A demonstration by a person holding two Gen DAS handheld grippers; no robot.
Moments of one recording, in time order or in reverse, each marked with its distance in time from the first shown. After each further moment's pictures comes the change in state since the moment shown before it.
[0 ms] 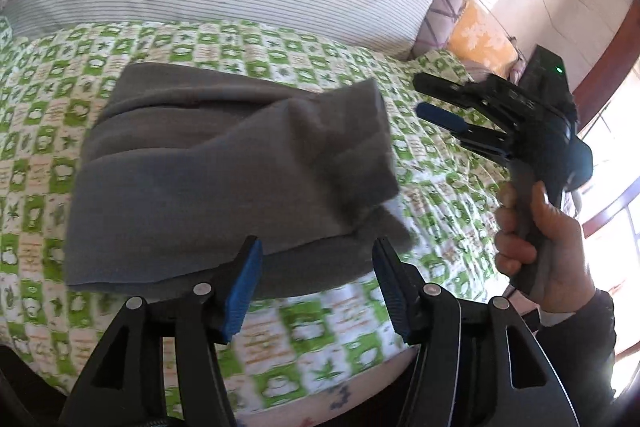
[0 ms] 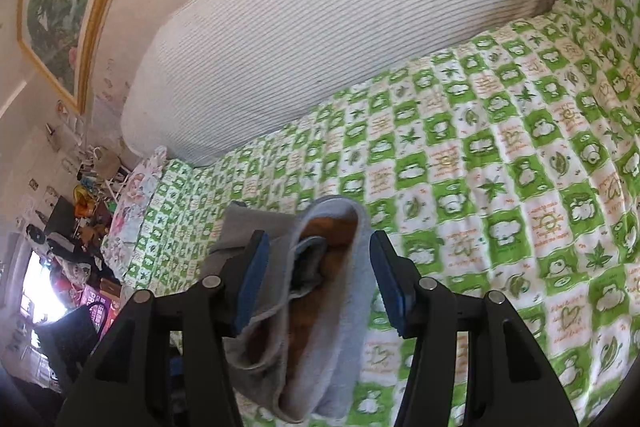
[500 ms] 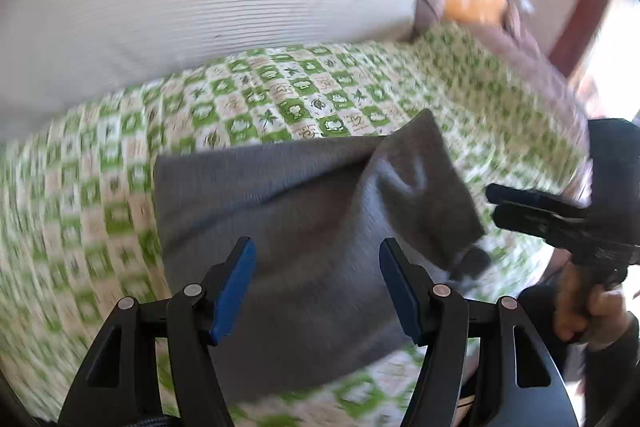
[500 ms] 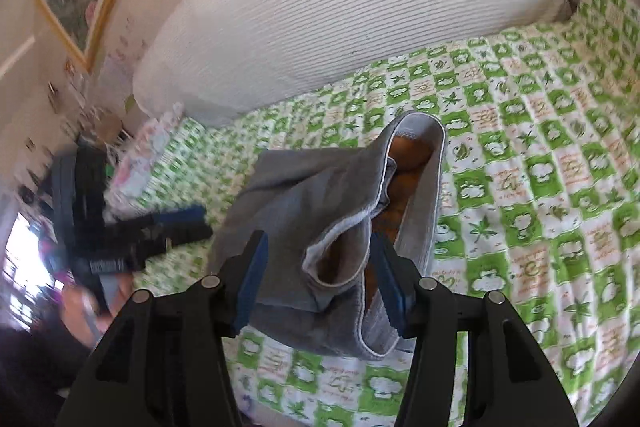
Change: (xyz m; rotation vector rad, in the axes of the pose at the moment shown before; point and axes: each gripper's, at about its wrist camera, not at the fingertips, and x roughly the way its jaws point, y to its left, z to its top) left arm 0.011 0.033 0.087 0.337 0.105 0.093; right arm -0.002 0.068 -0.068 -0.125 0.029 -0.064
